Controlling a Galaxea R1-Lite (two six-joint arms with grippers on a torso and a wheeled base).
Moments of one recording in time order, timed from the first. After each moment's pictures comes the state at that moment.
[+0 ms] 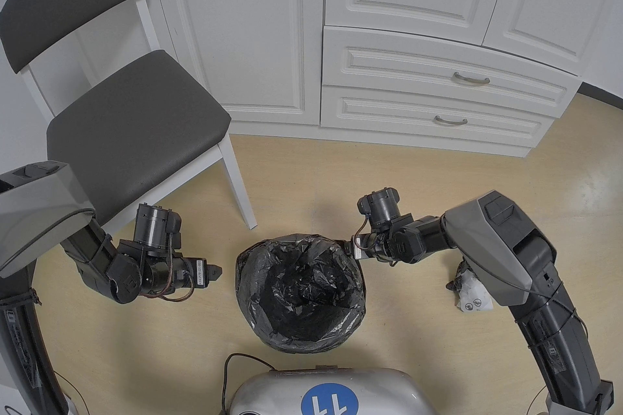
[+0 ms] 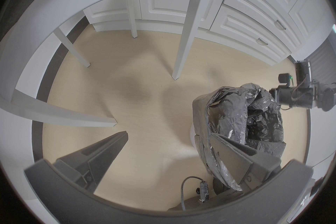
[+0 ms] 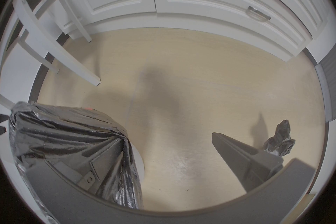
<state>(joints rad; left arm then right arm) -0.23 2.13 -0.75 -0.60 0.06 -0.20 0.47 2.73 -1.89 -0.09 -0.27 0.24</state>
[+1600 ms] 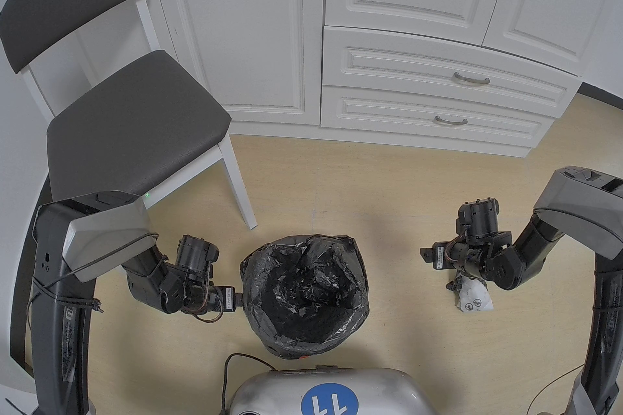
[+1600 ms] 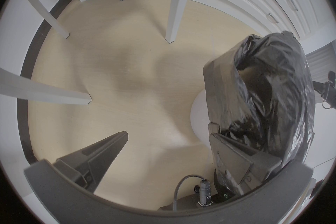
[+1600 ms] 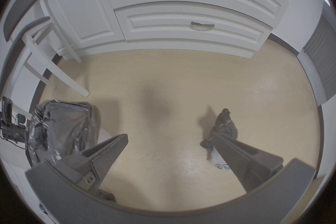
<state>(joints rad) -0.27 2.47 -0.96 -0.55 0.00 -0.26 0.26 2.29 -0.90 -0.75 -0.22 0.16</state>
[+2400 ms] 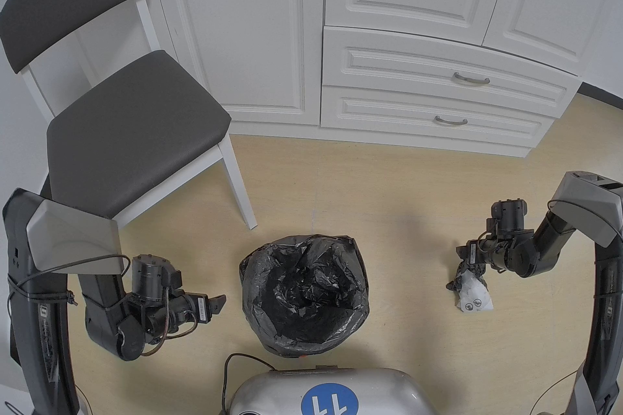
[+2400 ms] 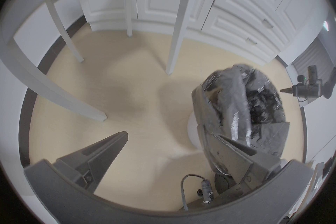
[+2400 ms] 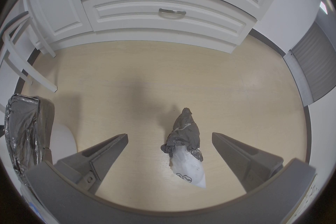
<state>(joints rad) -0.24 2.33 -0.41 -1.25 0.01 -0.19 0.03 2.39 -0.97 -0.76 -0.18 0.01</state>
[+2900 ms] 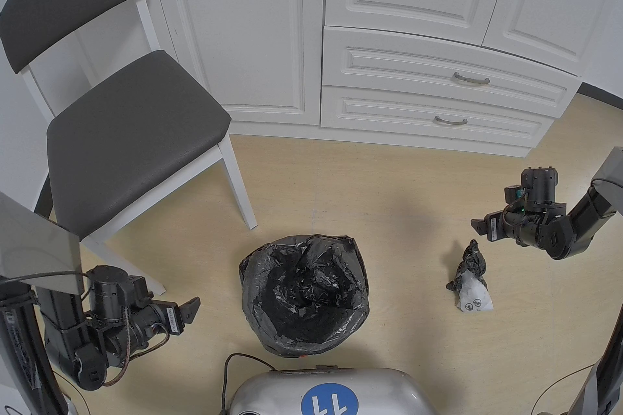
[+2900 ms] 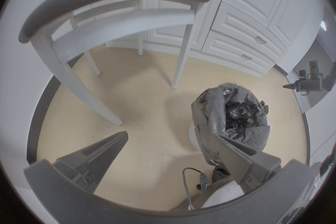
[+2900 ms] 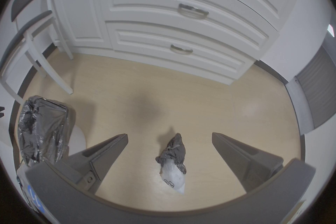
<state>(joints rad) -0.24 2.13 -0.05 -1.53 0.08 -0.20 0.02 2.09 -0.86 -0.72 -0.12 -0.16</state>
